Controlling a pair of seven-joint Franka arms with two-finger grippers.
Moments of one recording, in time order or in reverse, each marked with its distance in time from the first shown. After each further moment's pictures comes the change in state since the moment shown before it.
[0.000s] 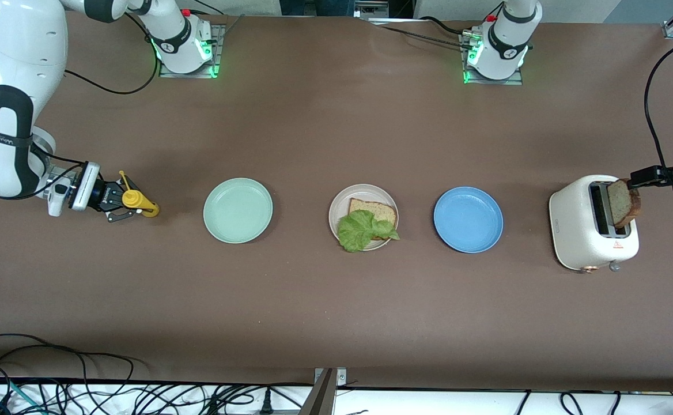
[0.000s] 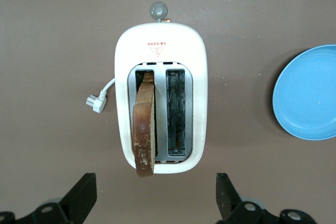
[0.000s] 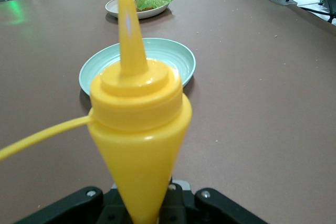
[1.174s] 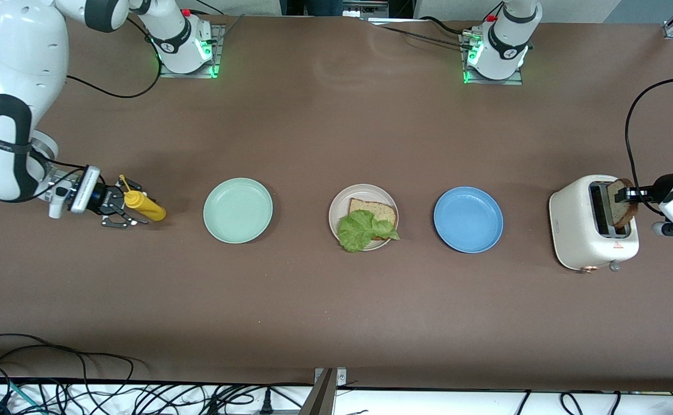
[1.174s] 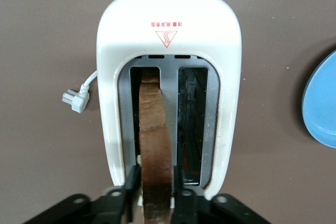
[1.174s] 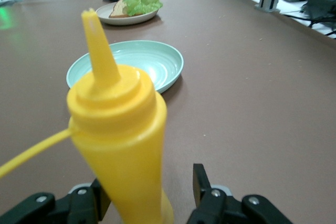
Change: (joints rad) left arm 0.033 0.147 0.000 -0.016 0.000 0.059 -0.005; right arm -0.076 0.050 0.027 0.024 0.061 -0.047 -0.034
